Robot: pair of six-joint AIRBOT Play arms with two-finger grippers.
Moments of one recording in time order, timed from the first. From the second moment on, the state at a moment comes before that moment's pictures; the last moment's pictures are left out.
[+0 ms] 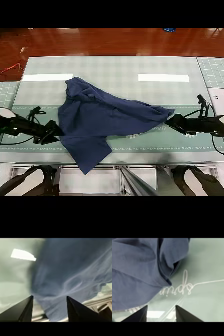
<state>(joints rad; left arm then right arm) 0.31 -1.15 0.52 1.02 -1.32 -1.43 -0.32 -0.85 0.48 -0.95 1.14 1.40</state>
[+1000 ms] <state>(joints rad) 0.17 -1.28 0.55 0.93 -1.19 -1.41 -0.09 -1.08 0.44 -0.82 0.92 1.44</state>
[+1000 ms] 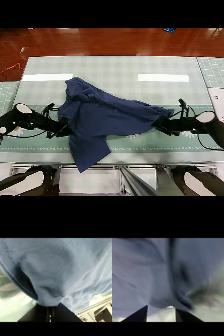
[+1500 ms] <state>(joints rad) 0.18 -1.23 0.67 0.85 -1.16 -1.40 0.06 -1.16 0.71 -0.78 0.91 1.41</state>
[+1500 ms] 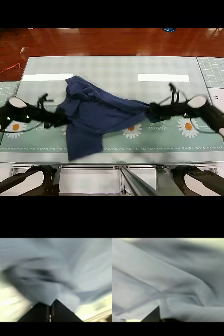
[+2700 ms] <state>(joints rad) 0.29 -0.71 2.03 0.82 -1.35 -1.46 0.07 -0.74 1.96 -1.28 1.53 1.52</state>
